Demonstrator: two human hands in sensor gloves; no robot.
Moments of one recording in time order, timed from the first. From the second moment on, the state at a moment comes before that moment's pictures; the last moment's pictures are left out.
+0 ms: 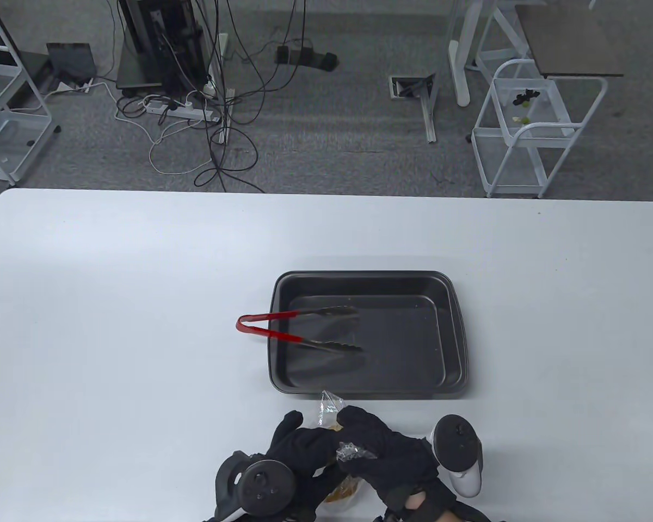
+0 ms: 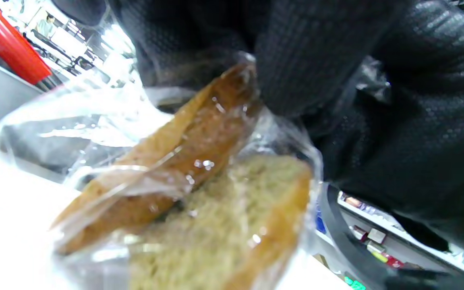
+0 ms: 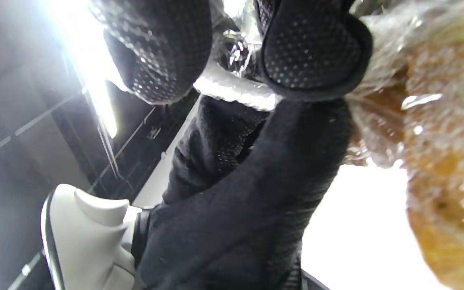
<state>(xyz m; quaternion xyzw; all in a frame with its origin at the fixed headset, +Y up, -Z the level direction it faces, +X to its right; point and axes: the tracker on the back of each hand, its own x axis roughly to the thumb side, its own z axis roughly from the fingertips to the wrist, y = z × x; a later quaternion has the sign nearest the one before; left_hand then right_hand) -0.106 -0.728 -0.137 0.04 -0.25 0.34 0.90 0.111 -0.723 -0.159 0.21 0.11 0.75 0.62</state>
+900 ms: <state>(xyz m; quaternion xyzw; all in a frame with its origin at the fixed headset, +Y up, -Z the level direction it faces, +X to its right) -0.143 -0.759 -0.168 -0.12 -0.28 0.67 0.67 0.099 -0.709 -0.129 0.24 -0.06 0.84 0.48</state>
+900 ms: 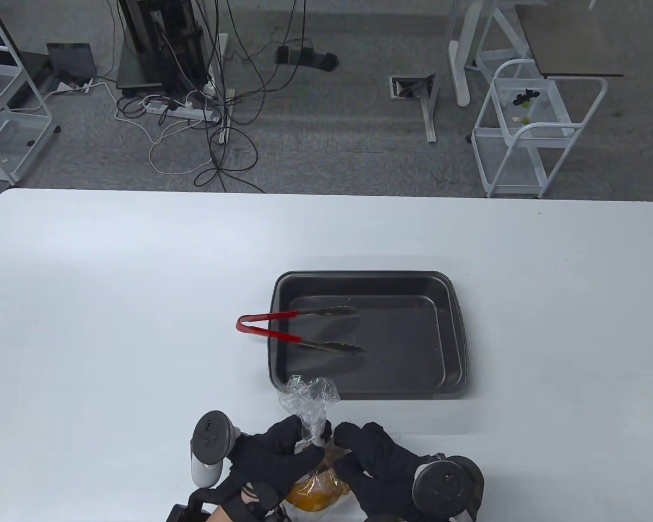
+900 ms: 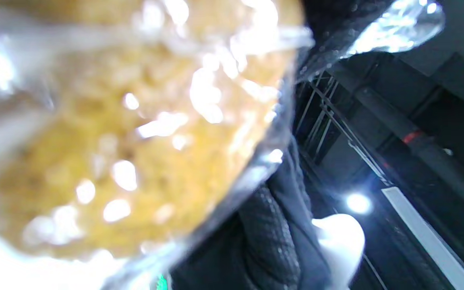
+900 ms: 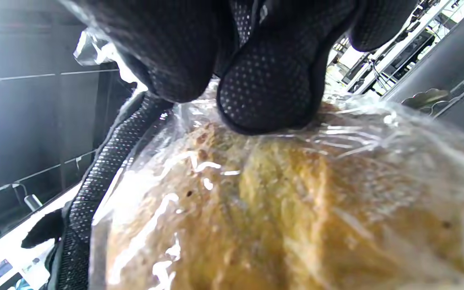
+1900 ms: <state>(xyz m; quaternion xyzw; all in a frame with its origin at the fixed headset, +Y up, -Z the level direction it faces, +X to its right) -0.127 -0.743 -0.155 -0.07 -0.27 0.55 0.79 0.107 -0.701 -0.135 0.35 -0.12 0.83 0.42</state>
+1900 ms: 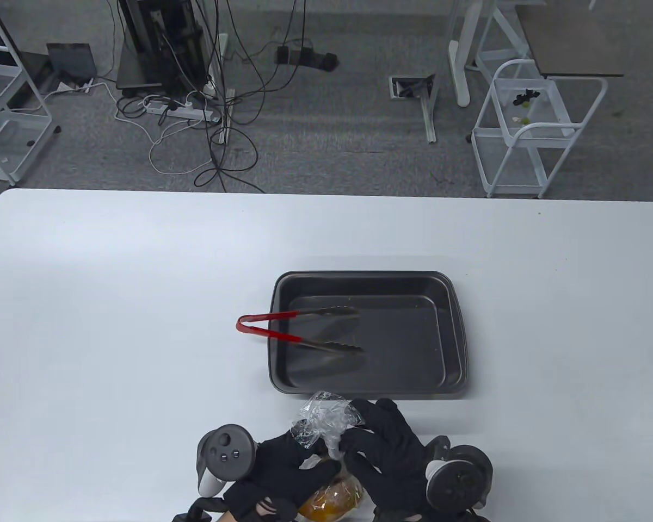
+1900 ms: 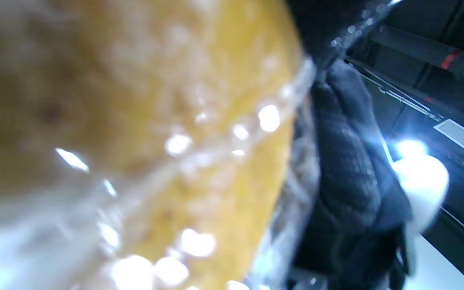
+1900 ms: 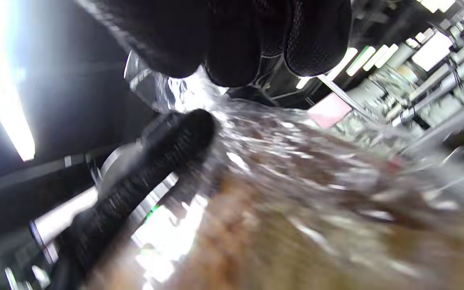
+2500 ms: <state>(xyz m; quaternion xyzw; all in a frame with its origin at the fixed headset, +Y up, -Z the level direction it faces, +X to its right) -0.121 -0.738 -0.147 -0.03 -0.28 0.50 0.82 0.114 -0.696 -0.145 0.27 -0.11 0.85 0.44</state>
